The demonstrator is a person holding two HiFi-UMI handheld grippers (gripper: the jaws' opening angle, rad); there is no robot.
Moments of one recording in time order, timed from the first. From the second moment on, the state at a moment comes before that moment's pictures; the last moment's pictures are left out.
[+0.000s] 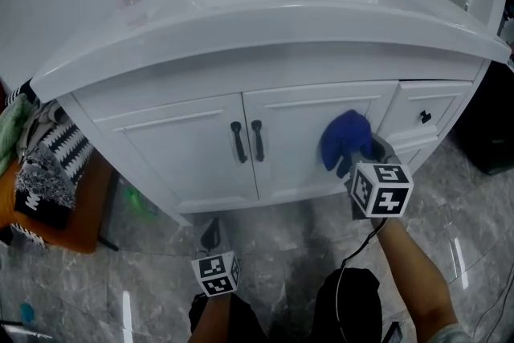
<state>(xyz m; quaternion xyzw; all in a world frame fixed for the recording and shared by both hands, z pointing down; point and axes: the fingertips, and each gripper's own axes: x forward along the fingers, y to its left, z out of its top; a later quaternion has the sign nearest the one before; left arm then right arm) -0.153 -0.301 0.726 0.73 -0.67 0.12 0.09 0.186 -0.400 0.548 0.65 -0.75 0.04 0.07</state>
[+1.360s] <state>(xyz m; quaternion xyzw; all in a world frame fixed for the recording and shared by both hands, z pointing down) -0.167 -0.284 0.704 0.73 -0.67 0.08 0.09 0.036 -0.395 0.639 0.62 -0.78 0.09 0.06</state>
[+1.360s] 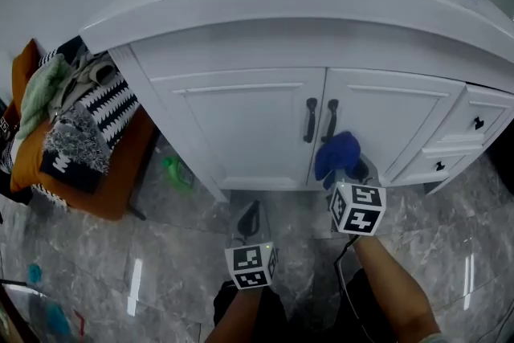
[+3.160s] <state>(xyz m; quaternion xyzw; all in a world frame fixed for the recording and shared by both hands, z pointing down) -0.260 -0.233 0.670 0.65 -0.75 -0.02 0.11 -0.279 -0.373 0.673 0.40 -0.89 0.14 0.14</state>
